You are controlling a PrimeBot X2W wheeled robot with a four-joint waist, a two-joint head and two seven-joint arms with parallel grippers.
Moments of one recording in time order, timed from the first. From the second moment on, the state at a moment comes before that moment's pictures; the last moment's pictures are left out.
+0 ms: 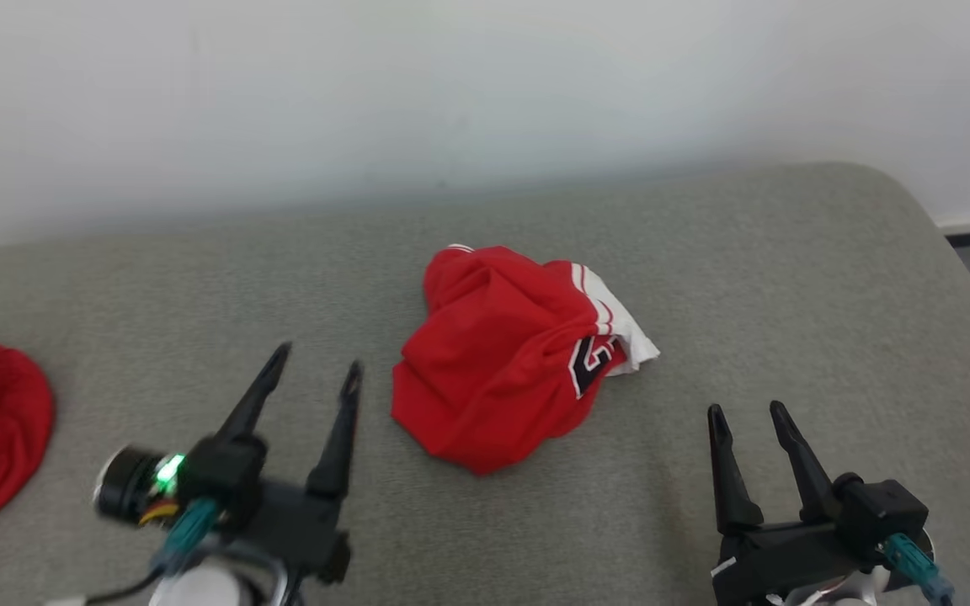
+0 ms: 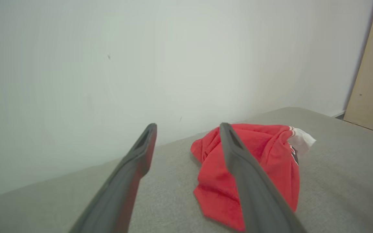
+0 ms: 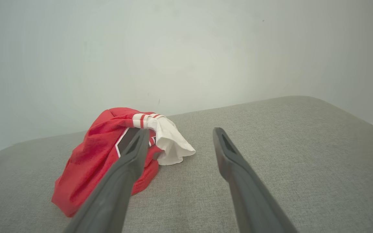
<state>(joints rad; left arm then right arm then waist) -0.26 0.37 -0.47 0.07 -0.38 0.11 -0.17 -0.11 -0.05 0.06 0.27 0.21 0.13 -0.26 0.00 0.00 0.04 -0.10</state>
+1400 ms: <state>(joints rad) -0.80 0.13 -0.60 0.62 -0.41 -0.08 -0.26 -0.16 -0.05 0.12 0.26 0.30 0.13 -0.26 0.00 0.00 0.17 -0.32</state>
